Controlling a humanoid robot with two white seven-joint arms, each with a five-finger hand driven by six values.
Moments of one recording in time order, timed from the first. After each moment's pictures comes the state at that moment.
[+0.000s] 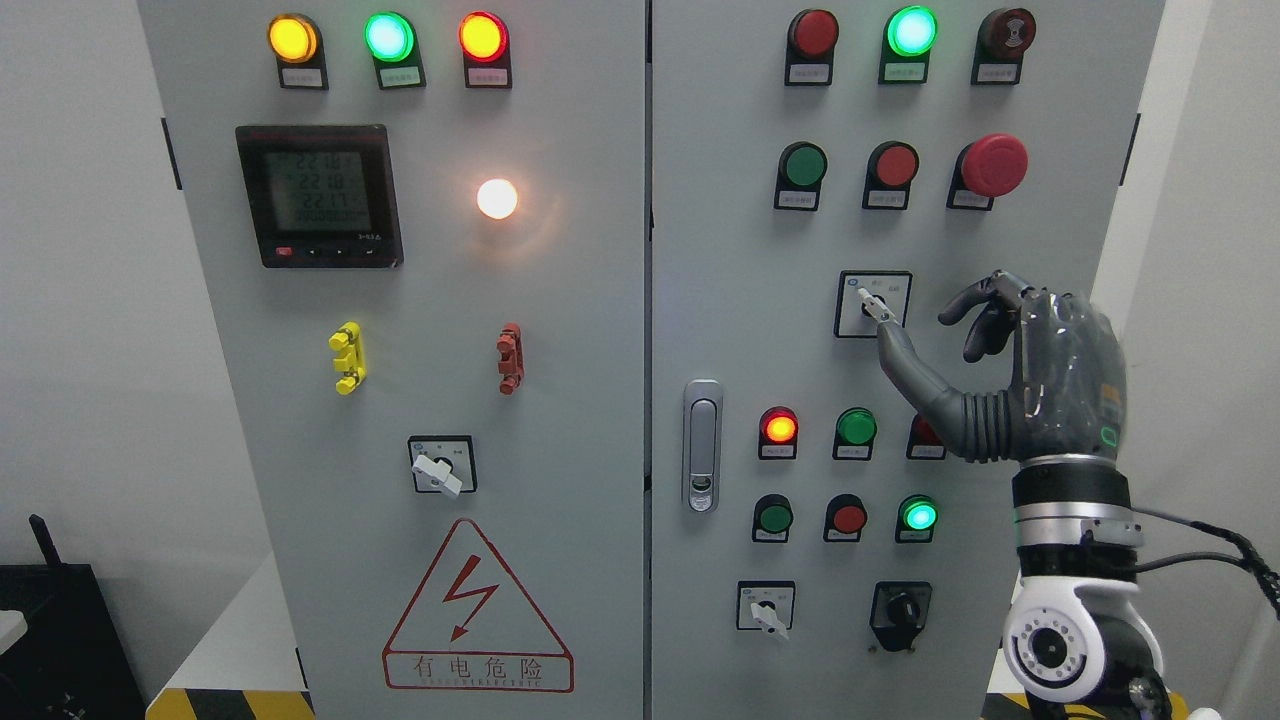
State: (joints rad) left arm 0.04 -0.09 0.00 0.00 0.00 -0.09 0.11; right arm -0.68 -0.15 0.13 -1.83 0.76 0.35 -0.11
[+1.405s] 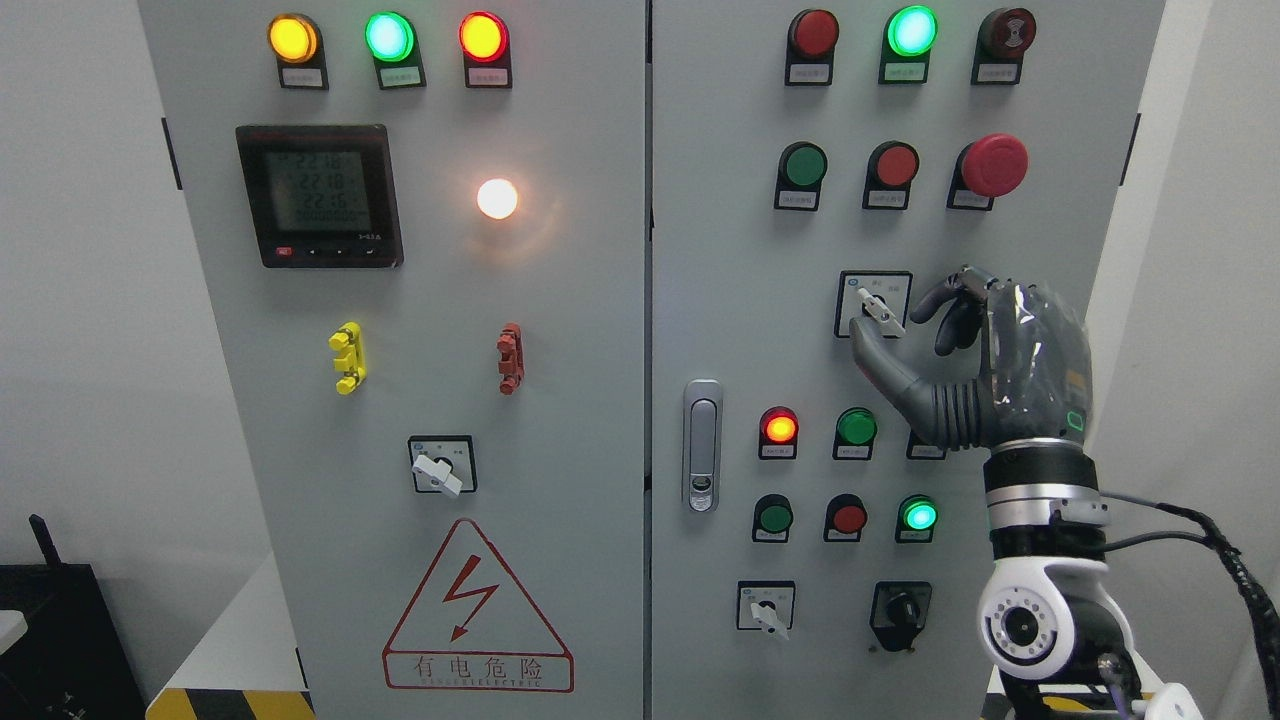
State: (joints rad) left arm 0.04 -0.09 0.00 0.00 0.00 -0.09 0.11; right arm -0.72 -0.13 0.16 -1.80 0.76 0.38 -0.09
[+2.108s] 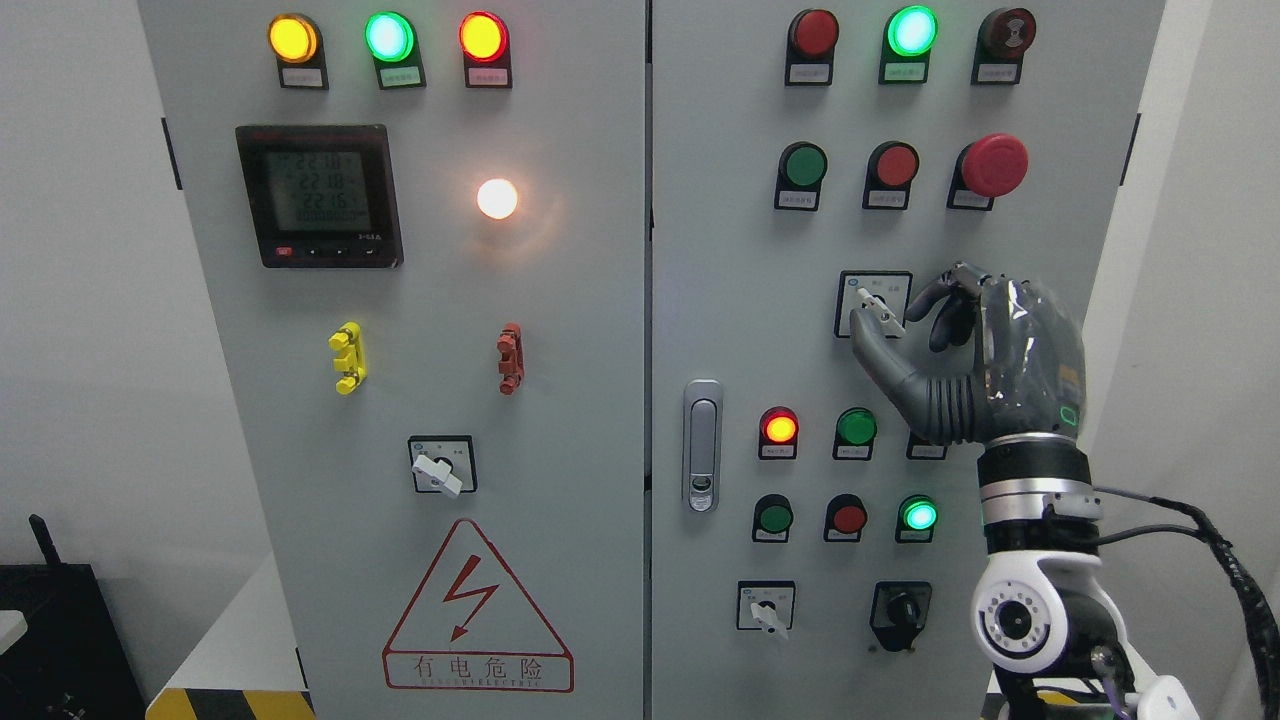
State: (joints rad) left arm 0.04 -0.09 0.00 0.00 0.00 -0.09 0.11; right arm -0.73 -0.13 0.17 -1.79 0.77 0.38 -0.09
